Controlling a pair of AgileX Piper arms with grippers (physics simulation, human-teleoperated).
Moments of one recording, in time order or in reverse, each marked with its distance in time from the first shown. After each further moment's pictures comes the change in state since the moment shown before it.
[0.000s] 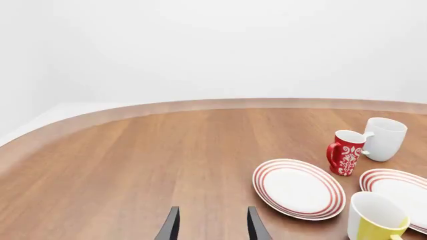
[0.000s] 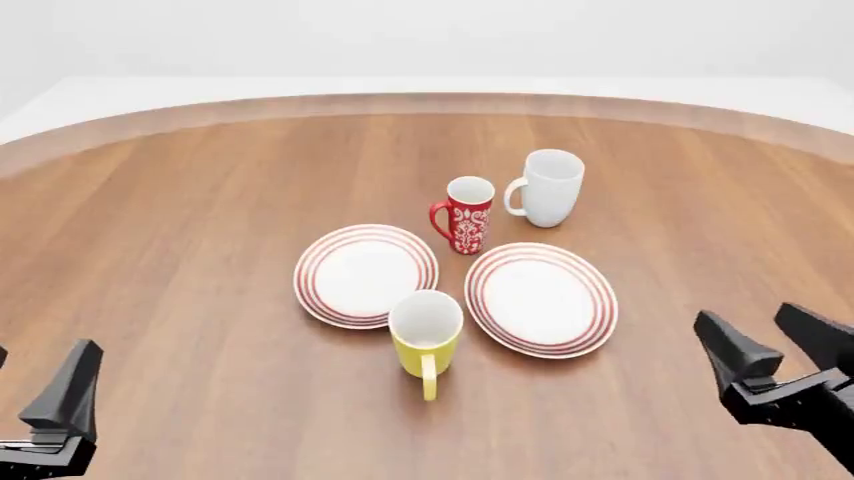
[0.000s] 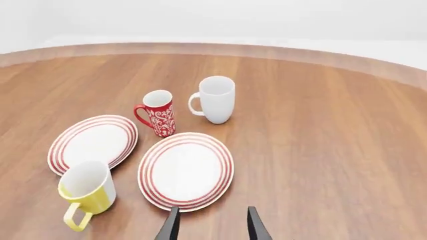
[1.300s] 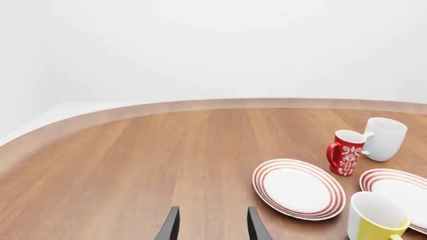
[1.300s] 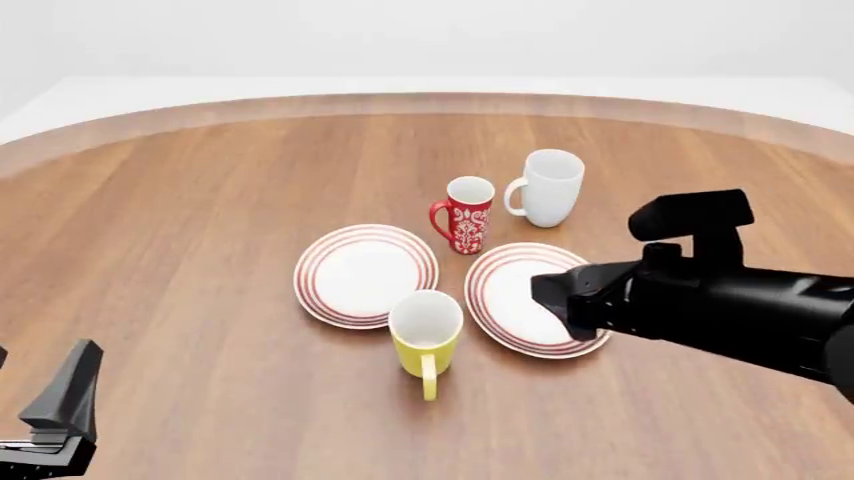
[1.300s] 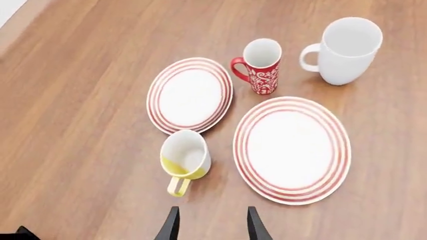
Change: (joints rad) left arm 0.000 0.000 0.000 0.000 0.000; right arm 0.433 0.592 -0.468 0.262 0.242
